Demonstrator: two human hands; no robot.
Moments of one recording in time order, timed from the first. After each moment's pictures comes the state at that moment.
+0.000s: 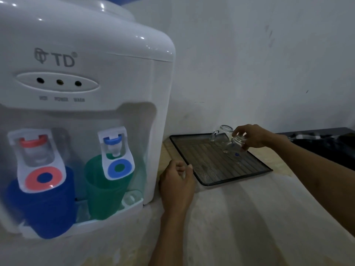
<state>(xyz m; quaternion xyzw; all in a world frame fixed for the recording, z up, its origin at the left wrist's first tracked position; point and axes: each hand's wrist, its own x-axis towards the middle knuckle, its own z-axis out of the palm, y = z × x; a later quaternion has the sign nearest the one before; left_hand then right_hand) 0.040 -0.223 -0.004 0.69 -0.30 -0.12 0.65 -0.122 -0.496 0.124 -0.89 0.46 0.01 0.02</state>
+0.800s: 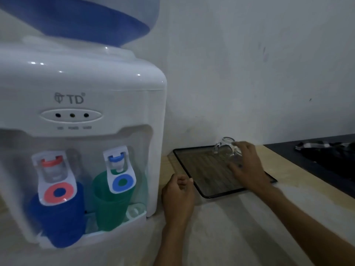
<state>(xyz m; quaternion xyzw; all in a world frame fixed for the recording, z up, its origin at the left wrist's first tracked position) 0.038 -0.219 -0.002 0.68 -0.30 -0.13 0.65 -0.123 -0.389 0.058 -0.84 0.35 -0.40 0.07</state>
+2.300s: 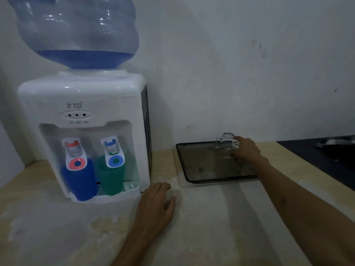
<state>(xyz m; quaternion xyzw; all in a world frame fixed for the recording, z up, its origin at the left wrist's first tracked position) -0.009 -0.124 -0.005 0.79 -0.49 0.14 0.33 -0.144 -0.482 0.075 -0.84 0.47 -0.20 0.19</state>
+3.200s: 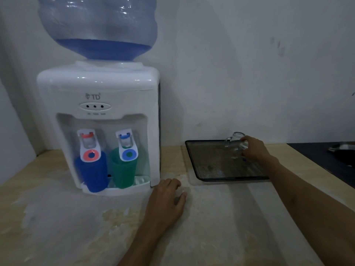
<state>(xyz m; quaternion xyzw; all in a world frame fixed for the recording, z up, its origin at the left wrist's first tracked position) -0.006 -0.122 -0.004 0.79 -0.48 0.11 0.36 -0.129 -0.490 0.074 -0.86 0.43 -0.20 0.17</state>
